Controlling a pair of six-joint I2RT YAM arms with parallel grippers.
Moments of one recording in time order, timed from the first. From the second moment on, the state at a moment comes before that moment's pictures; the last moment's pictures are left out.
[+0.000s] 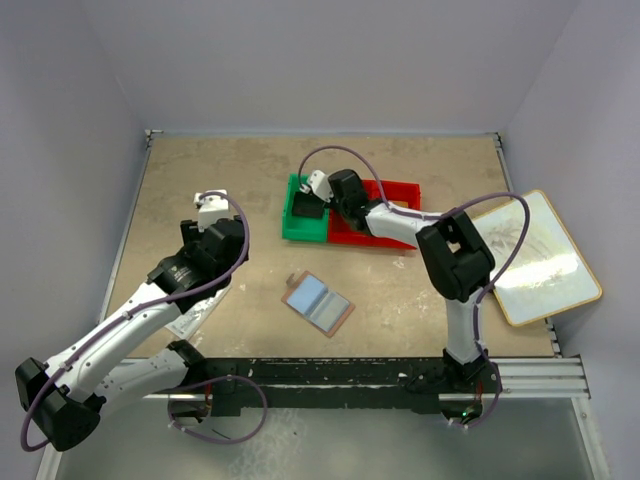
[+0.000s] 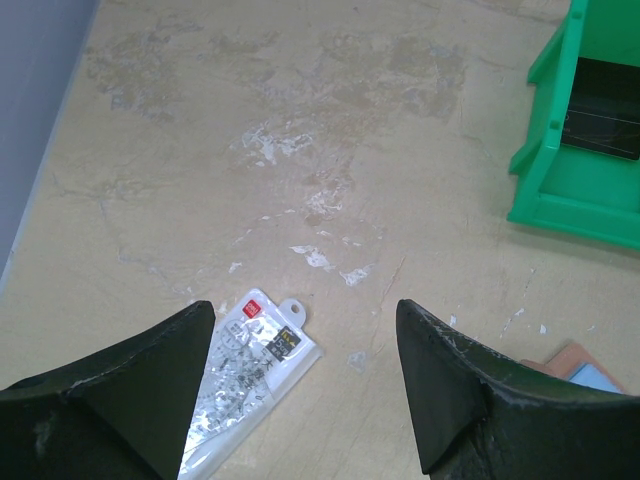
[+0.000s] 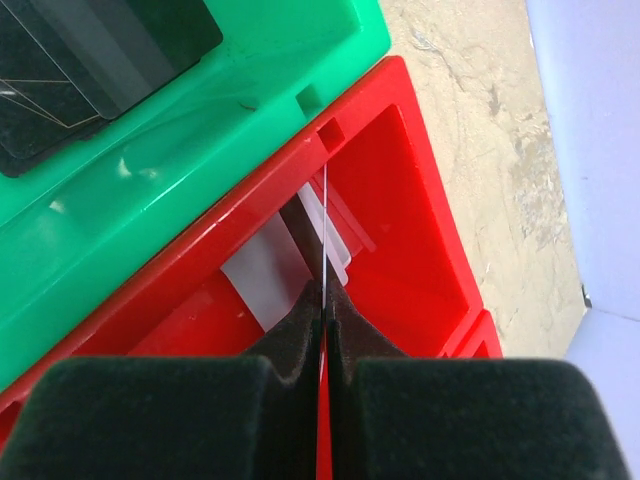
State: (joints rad) left arm -0.68 0.93 0.86 -0.66 -0.79 -0.47; right arm 0.60 2.00 1.33 -0.02 0.38 -0.67
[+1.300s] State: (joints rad) left arm -0.68 0.97 0.86 -0.66 -0.79 -0.47; right arm 0.56 2.03 1.39 -0.15 0.23 -0.59
